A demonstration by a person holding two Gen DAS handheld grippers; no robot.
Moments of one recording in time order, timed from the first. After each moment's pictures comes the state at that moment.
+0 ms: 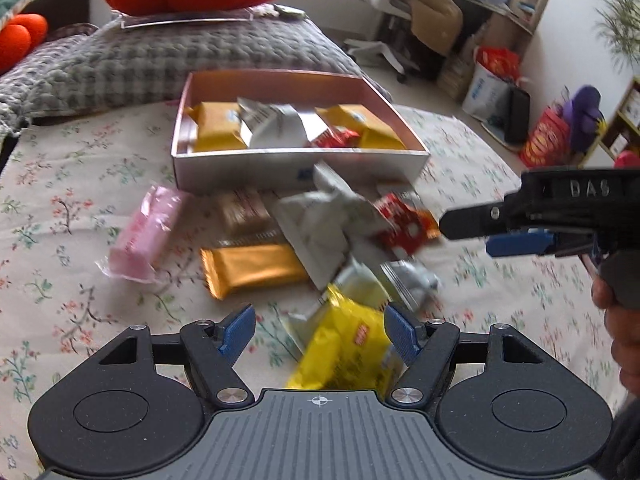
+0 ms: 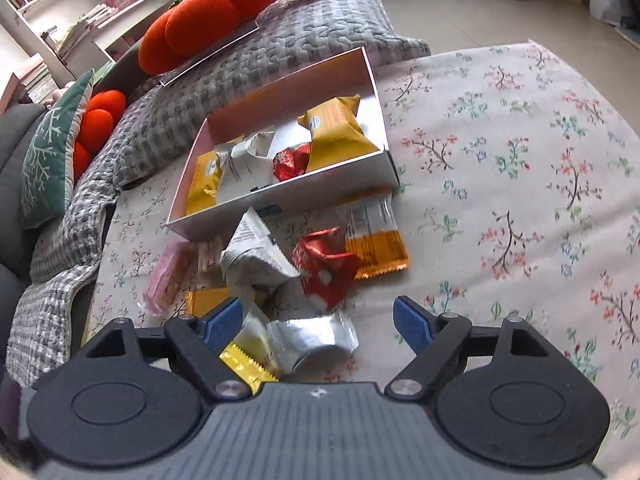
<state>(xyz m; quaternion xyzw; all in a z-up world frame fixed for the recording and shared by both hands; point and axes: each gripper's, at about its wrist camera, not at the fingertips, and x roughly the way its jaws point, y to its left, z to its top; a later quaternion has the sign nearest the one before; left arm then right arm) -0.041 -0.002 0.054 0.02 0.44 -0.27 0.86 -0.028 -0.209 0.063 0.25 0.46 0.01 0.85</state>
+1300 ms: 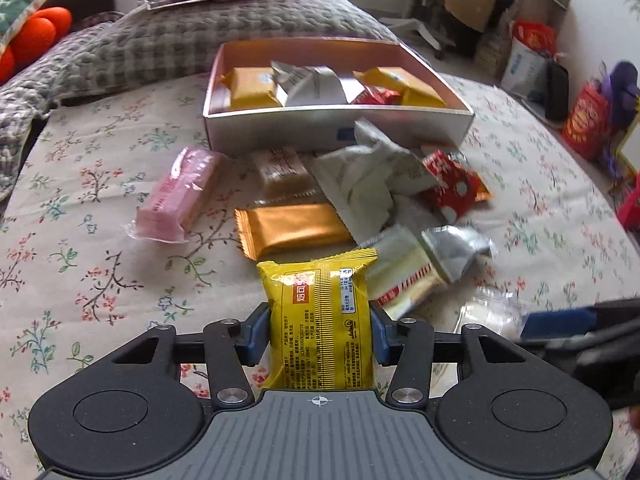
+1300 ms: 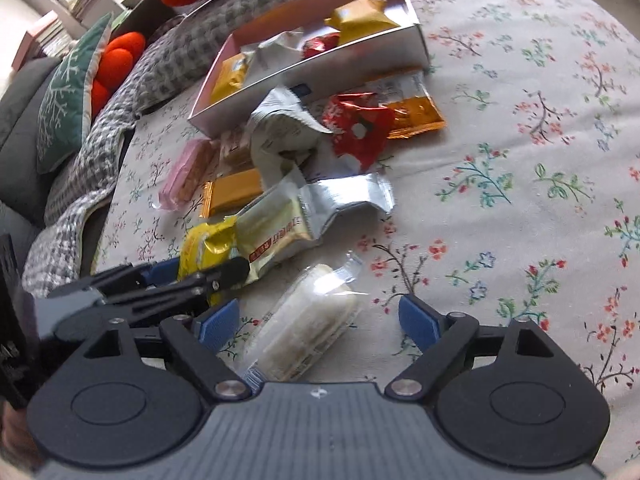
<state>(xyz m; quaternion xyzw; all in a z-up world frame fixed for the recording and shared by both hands) -0.045 -0.001 0.037 0.05 0.46 -0.21 0.86 -0.071 -0.166 0.031 0.25 0.51 0.05 0.82</state>
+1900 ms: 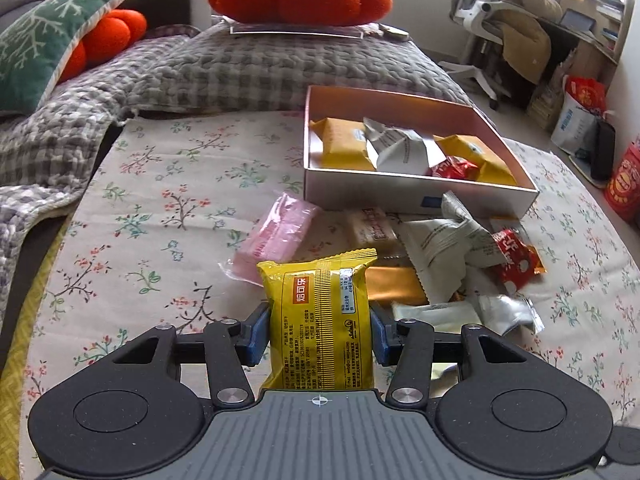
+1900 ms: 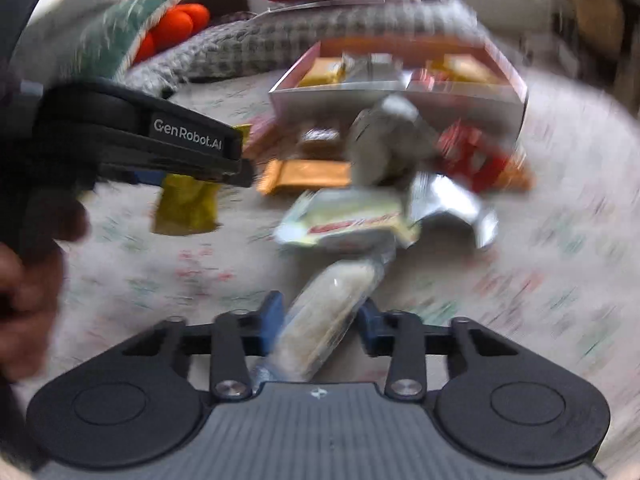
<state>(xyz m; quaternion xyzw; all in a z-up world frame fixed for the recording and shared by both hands) -0.025 0.038 0.060 0.01 0.43 -0.13 0.90 -0.086 -0.080 0.021 0.12 0.44 0.06 0.89</state>
